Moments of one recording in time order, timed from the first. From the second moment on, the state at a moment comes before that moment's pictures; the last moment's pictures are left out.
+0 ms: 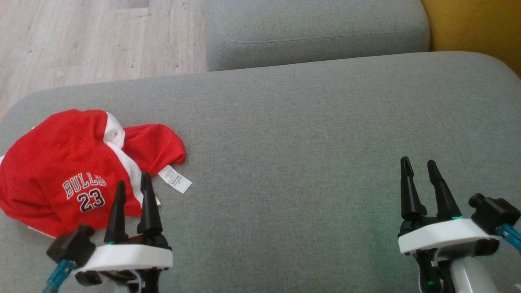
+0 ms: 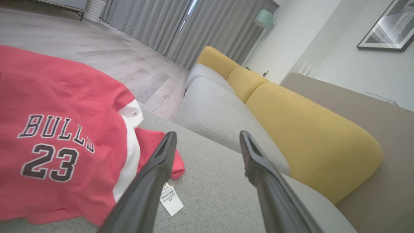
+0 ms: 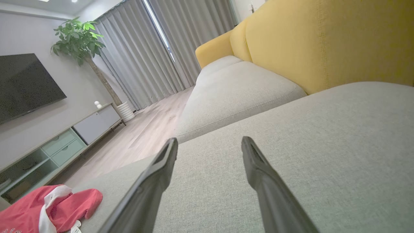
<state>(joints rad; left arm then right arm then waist) 0.01 0.04 -0.11 0.09 -0.64 -0.08 -0.12 -0.01 -0.04 0.04 0.16 0.46 0.12 -0.12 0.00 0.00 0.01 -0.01</state>
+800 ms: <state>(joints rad) 0.01 0.07 -0.23 0.08 -0.25 -0.03 -0.19 -0.01 -0.04 0.09 0.12 0.11 0.12 -0.19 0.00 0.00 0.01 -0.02</state>
